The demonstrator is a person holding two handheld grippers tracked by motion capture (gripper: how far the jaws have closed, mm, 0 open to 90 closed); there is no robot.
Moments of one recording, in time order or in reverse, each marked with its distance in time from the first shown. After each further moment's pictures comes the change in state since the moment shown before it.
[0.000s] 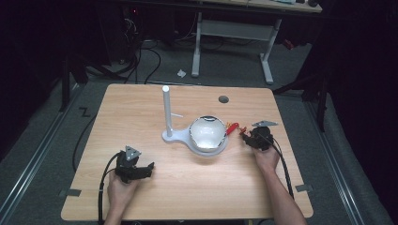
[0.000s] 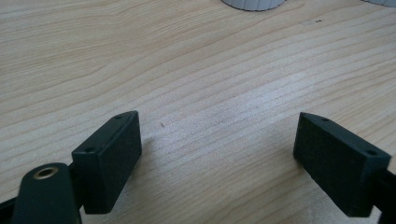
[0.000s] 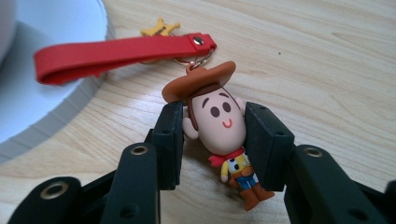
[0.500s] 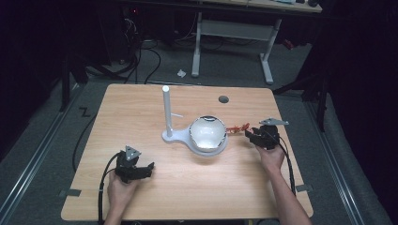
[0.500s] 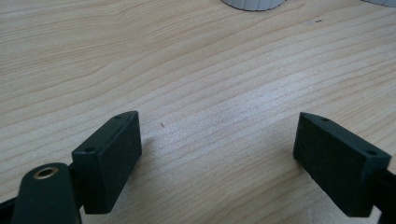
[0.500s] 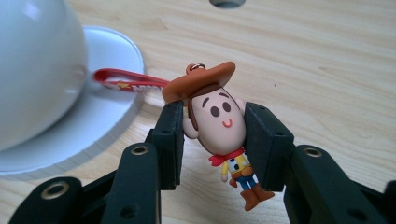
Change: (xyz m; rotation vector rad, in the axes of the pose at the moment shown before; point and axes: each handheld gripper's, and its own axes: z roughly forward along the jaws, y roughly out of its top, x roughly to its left) left arm 0.000 0.000 0.000 -0.002 0.000 -0.002; right arm -0.003 0.009 -0.036 -0.098 0.069 0.032
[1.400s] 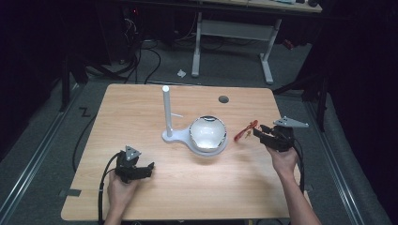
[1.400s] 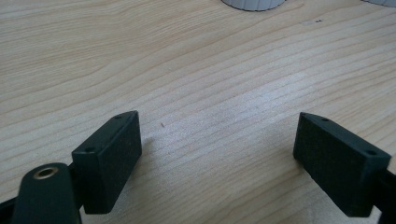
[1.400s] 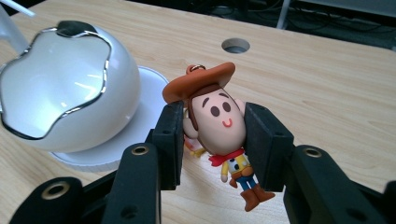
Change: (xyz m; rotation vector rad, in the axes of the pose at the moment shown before) left arm 0.000 0.000 0.000 0.001 0.000 0.001; right arm 0.004 0.012 -0.065 -0.105 0.052 -0.020
